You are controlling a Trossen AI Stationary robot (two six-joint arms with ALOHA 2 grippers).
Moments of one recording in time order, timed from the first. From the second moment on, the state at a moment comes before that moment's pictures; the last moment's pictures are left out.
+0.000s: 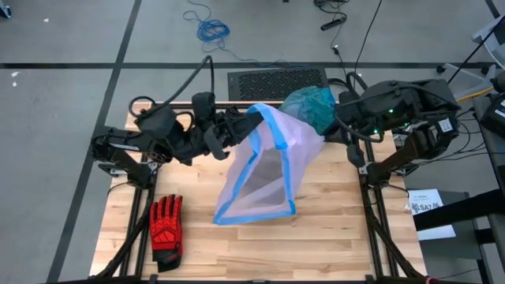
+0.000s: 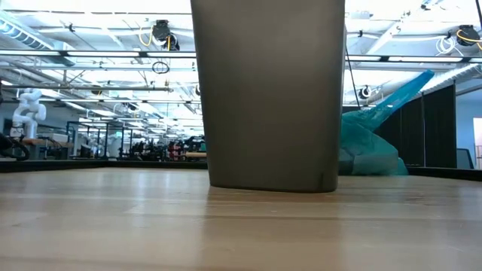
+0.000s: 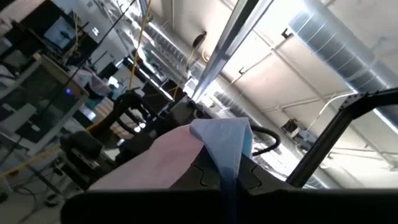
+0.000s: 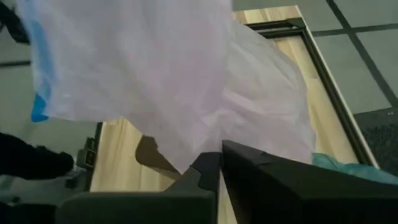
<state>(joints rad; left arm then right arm) -0.24 1.58 1.93 0.18 -0.39 -0.58 0.09 1.47 2.35 -1.55 0.05 0.18</state>
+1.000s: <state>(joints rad) -0.21 1.60 1.93 0.18 -0.34 -0.62 0.09 1.33 2.35 -1.35 0.30 0.05</state>
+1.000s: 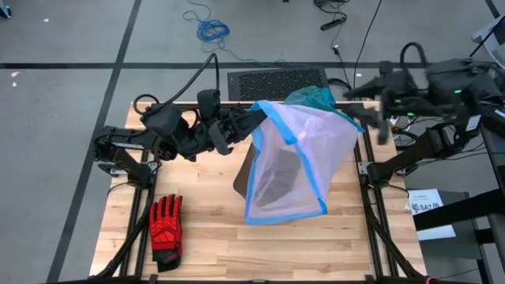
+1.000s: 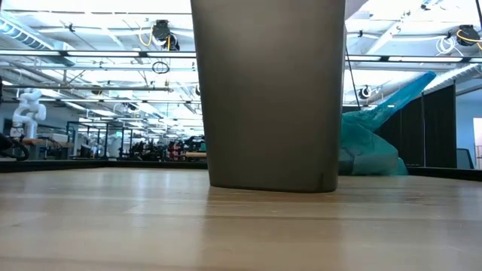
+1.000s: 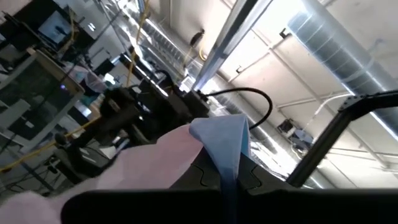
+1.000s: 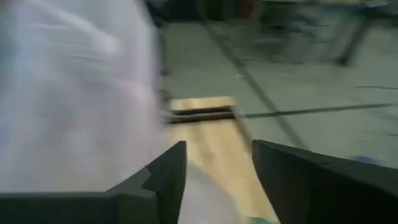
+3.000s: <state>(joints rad) -0.08 1.88 1.97 0.69 -0.03 -0.97 -0.06 1.05 1.53 -0.67 0.16 0.15</state>
